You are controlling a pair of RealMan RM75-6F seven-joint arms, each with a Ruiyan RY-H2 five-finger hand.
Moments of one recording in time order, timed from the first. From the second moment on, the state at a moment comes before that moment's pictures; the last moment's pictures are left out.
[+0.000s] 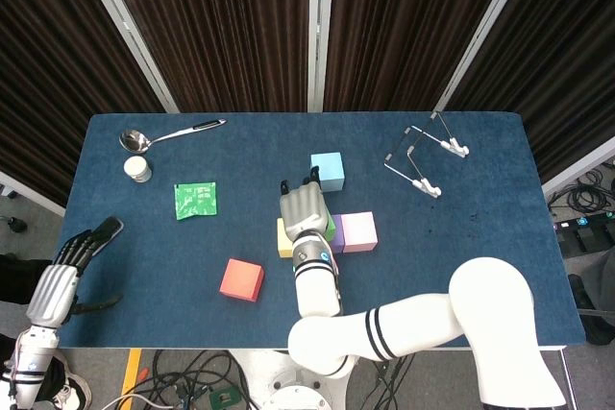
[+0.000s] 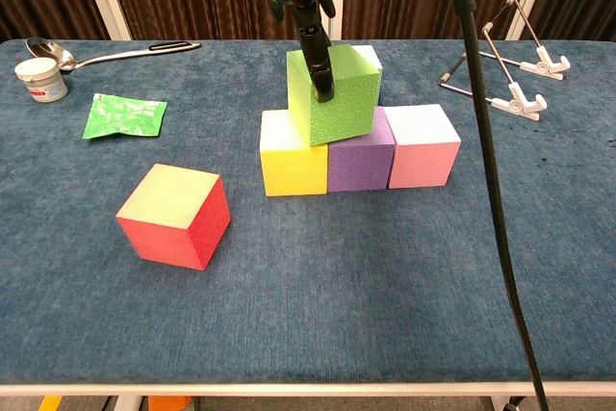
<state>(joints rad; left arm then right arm) -0.13 -1.38 0.03 -1.20 1.61 1.53 -0.49 1.62 -1.63 0.47 -1.75 0.32 1.47 -1.48</state>
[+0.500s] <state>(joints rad) -0.13 -1.39 0.03 -1.20 1.61 1.52 -0.49 1.59 -1.63 0.50 -1.75 0.32 1.45 -1.51</state>
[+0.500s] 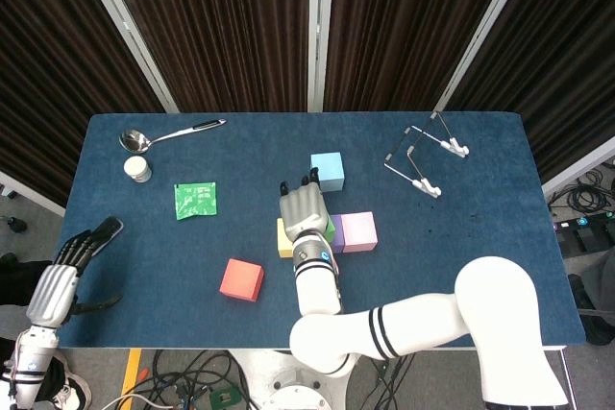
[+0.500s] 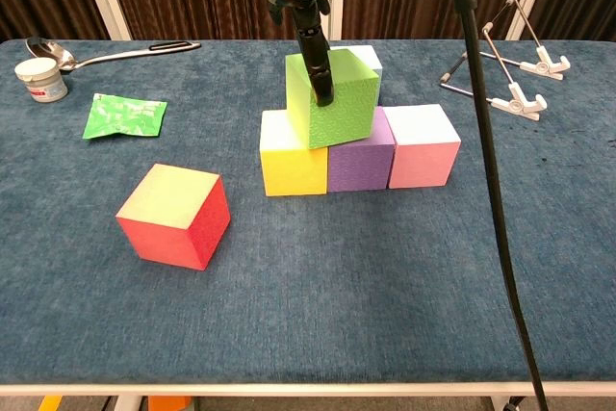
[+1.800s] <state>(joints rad) -0.15 -1.39 0.03 -1.23 1.60 1.48 -0.44 1.00 -1.34 0.55 -1.87 -0.37 0.70 -0.81</state>
